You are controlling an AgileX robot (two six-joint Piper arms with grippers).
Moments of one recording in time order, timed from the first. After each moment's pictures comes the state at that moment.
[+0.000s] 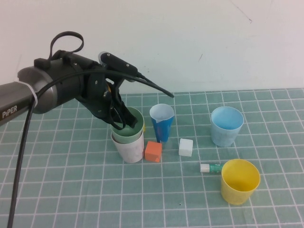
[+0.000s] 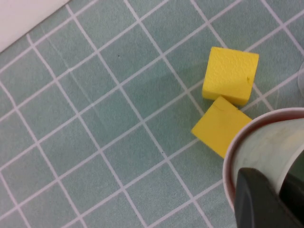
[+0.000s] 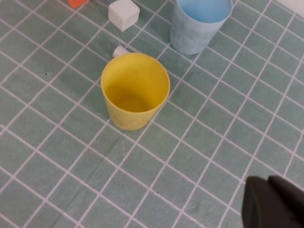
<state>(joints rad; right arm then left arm) -0.05 0.75 -0.65 0.42 0.87 -0.86 -0.39 1.88 -1.44 0.11 0.64 0.08</state>
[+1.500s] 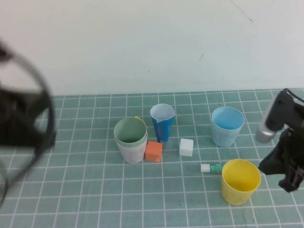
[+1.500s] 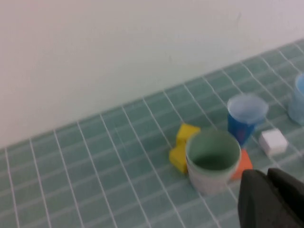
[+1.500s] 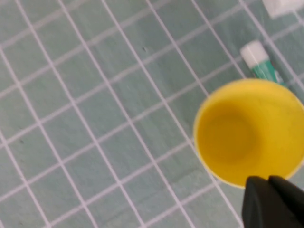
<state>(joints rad) 0.23 1.46 -0.93 0.50 0.84 -1.08 -0.39 0.91 -0.96 0.03 0.59 -0.02</state>
